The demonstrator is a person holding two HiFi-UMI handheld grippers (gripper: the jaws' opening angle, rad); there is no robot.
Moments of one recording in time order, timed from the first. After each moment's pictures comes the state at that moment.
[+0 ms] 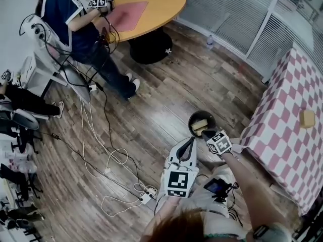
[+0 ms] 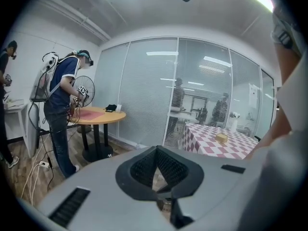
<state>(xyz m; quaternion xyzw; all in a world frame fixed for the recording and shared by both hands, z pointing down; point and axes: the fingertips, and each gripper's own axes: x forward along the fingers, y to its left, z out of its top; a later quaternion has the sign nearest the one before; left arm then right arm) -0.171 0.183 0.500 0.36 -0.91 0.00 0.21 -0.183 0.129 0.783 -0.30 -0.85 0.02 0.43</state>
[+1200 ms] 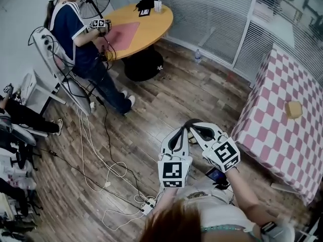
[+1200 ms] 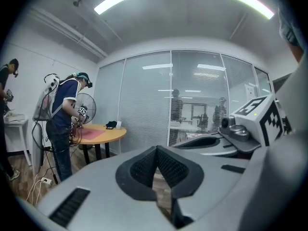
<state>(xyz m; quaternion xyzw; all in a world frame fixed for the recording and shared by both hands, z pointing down) -0.170 0.182 0.424 0.36 -0.93 0.01 0.12 -0.169 0.156 0.441 -0.29 -0.95 -0.03 0.11</state>
